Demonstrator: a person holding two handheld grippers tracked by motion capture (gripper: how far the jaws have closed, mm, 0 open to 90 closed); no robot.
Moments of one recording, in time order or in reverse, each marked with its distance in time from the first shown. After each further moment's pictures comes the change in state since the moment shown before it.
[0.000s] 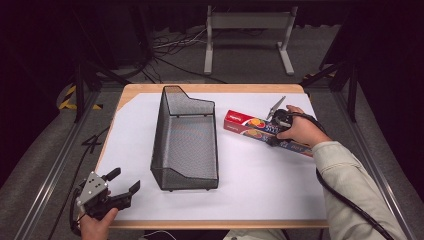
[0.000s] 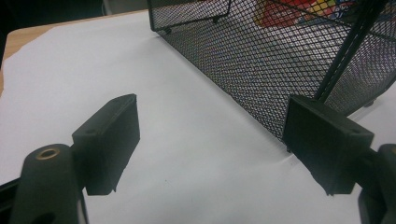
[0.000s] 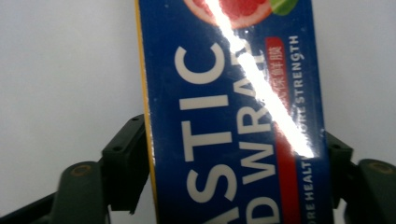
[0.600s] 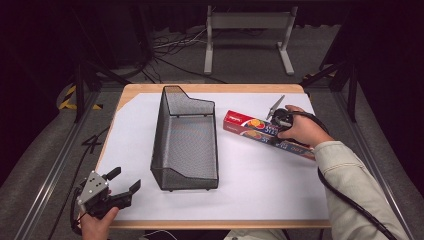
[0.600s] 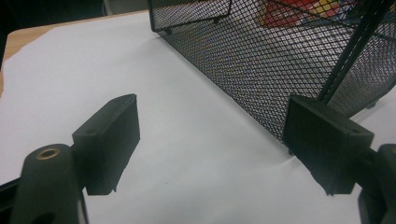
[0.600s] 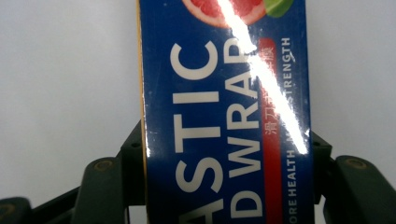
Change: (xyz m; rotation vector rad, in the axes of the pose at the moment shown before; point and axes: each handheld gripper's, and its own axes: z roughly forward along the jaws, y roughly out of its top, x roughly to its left) left arm 0.000 0.002 0.002 0.000 -0.001 -0.001; right arm 0.007 0.004 -0.012 0.029 0.014 -0.020
